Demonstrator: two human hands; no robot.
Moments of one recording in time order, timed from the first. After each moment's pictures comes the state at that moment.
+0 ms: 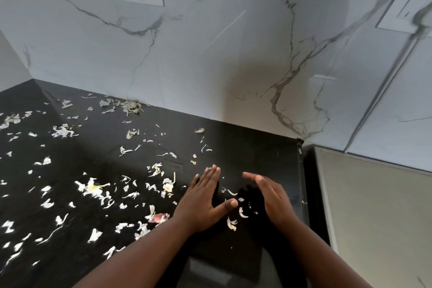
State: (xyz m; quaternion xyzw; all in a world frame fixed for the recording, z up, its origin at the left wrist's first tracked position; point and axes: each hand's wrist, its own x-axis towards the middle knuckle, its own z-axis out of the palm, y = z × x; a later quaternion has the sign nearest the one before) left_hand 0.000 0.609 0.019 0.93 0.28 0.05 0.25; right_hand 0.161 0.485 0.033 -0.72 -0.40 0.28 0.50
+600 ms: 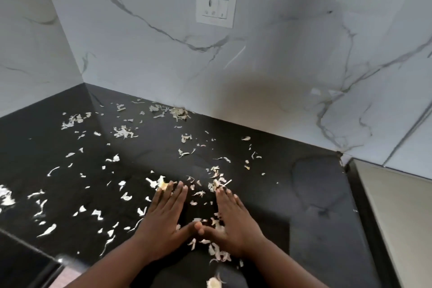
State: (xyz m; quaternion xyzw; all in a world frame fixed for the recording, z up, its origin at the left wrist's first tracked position) left_hand -0.223 0.693 0.010 0.94 0.31 0.10 0.12; right_hand -0.036 0.577 0.017 -0.77 -0.60 0.20 0.11
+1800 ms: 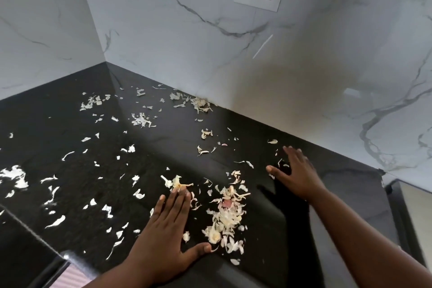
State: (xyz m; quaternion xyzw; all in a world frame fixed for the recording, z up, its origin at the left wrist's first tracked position) left_hand -0.239 0.690 -0.009 0.93 0.36 0.06 0.05; right_hand 0.125 0.652 0.045 -0.85 -0.50 0.11 0.14
